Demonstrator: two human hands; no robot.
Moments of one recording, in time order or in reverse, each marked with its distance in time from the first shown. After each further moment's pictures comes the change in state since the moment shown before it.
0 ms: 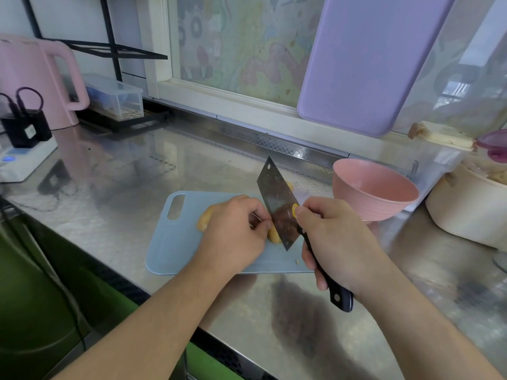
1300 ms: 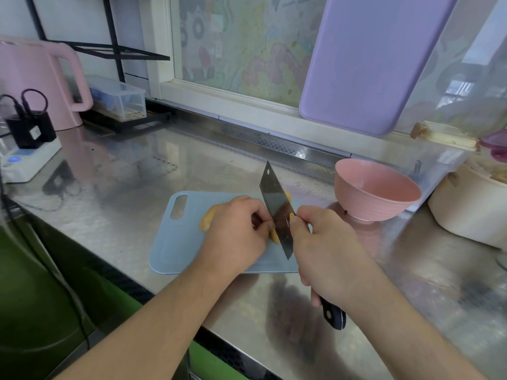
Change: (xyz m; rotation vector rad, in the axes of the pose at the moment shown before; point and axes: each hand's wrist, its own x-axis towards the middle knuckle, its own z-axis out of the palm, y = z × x) left_hand 0.002 -0.003 0.003 -0.007 0.008 0.047; right_hand -0.006 0.001 0.016 -0.137 0.063 -0.009
